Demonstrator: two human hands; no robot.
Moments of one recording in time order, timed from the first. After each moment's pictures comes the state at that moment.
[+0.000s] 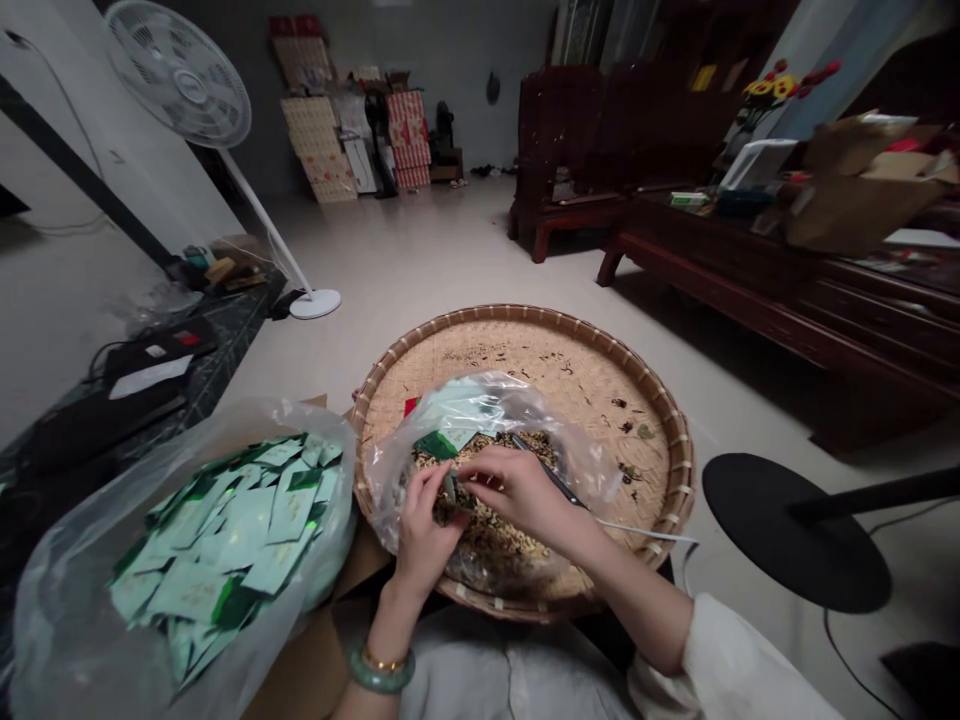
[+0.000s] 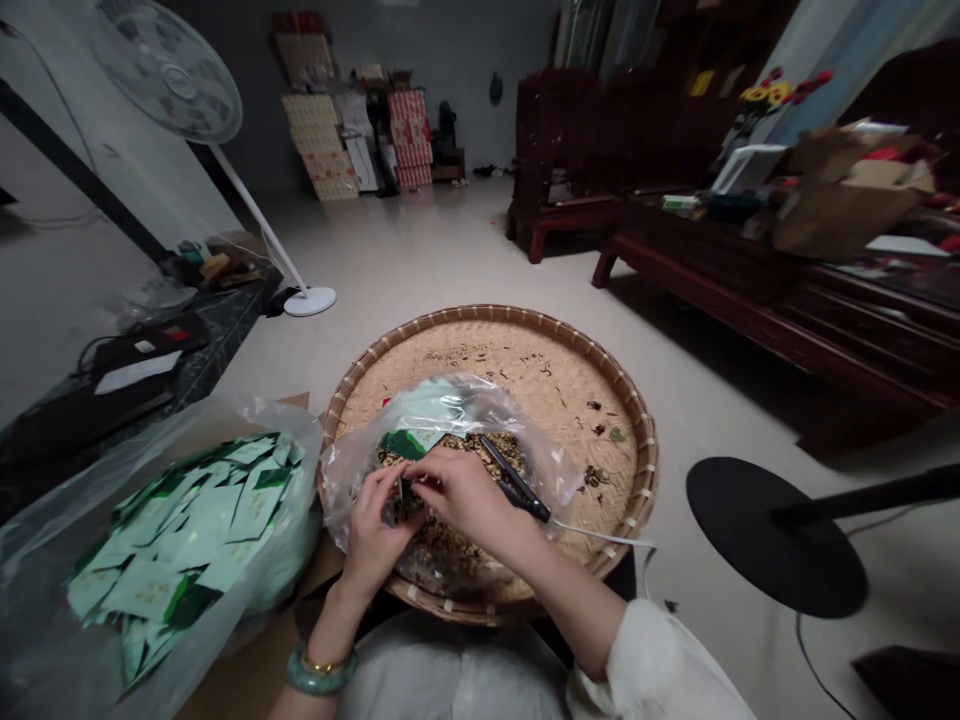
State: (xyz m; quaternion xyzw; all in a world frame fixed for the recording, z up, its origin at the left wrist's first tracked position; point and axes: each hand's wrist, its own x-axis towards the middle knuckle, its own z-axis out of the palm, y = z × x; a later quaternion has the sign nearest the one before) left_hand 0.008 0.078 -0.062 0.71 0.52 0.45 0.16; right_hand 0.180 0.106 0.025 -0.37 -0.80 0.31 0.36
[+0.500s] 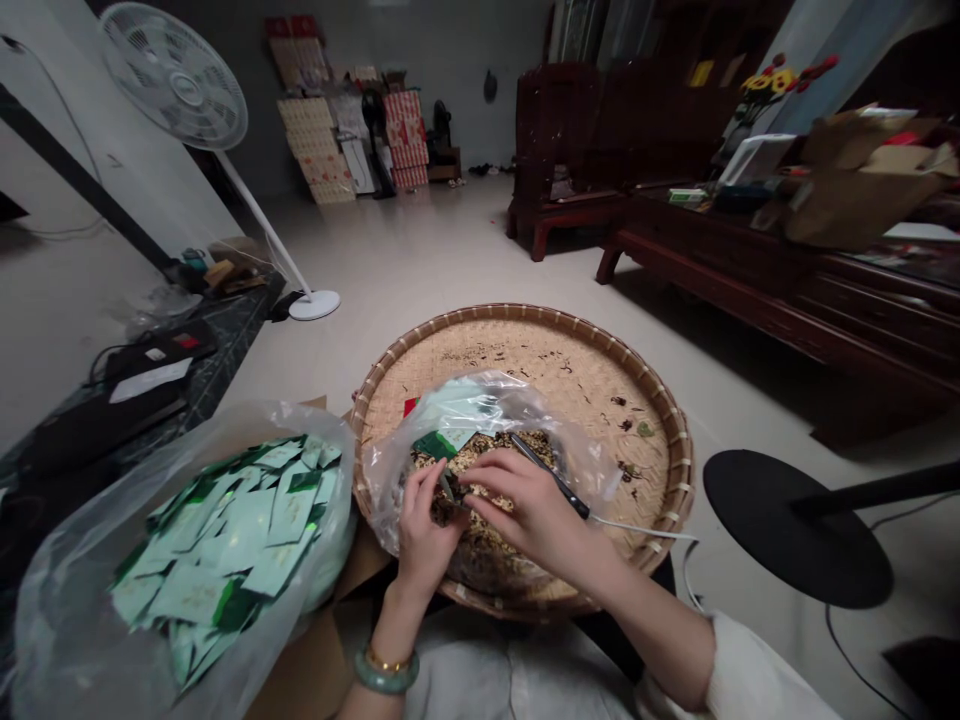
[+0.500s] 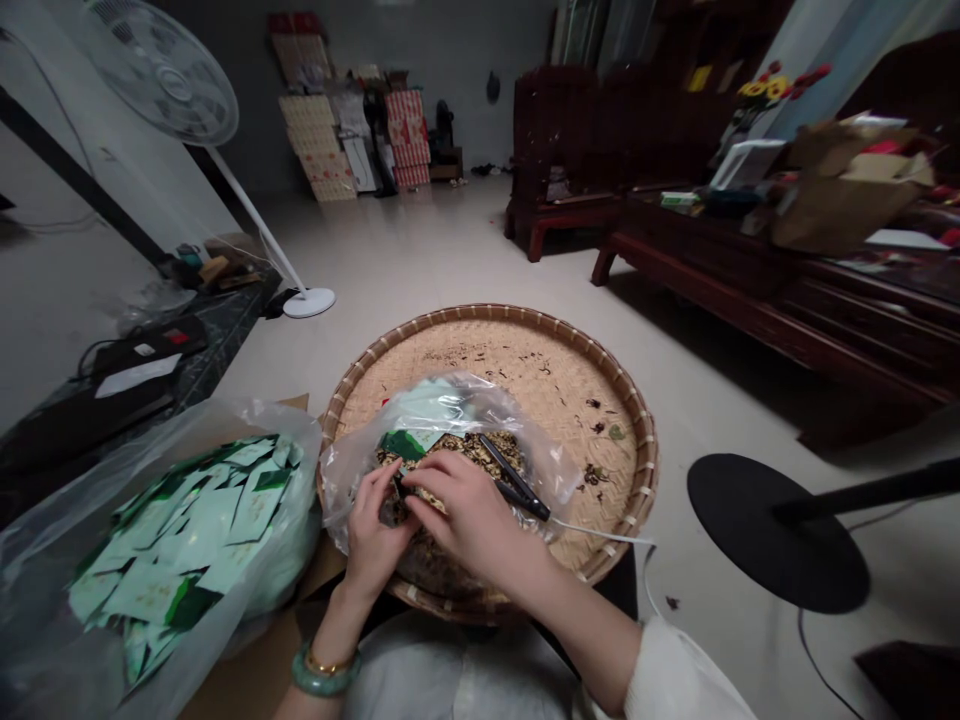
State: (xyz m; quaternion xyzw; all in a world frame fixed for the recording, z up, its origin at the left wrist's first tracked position) left_hand 0.012 0.076 -0.062 0.68 0.54 0.47 0.15; right_hand 0.185 0.081 0.037 -0.37 -0.81 0.25 0.39
